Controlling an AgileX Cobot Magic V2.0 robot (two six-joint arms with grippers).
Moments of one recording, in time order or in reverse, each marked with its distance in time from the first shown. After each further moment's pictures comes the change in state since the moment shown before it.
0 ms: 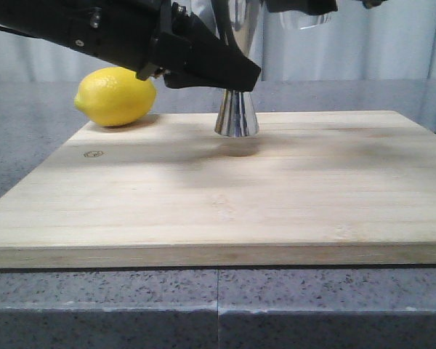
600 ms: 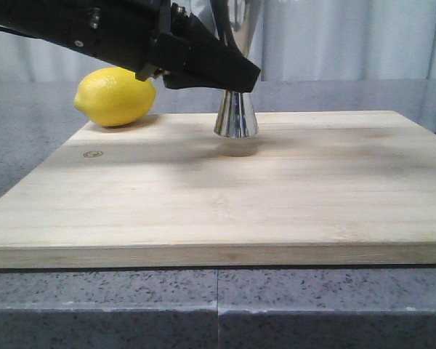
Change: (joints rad) left arm 0.000 0.000 0.000 0.002 0.000 0.000; right arm 0.000 -0.033 -0.115 -0.223 0.233 -0.011
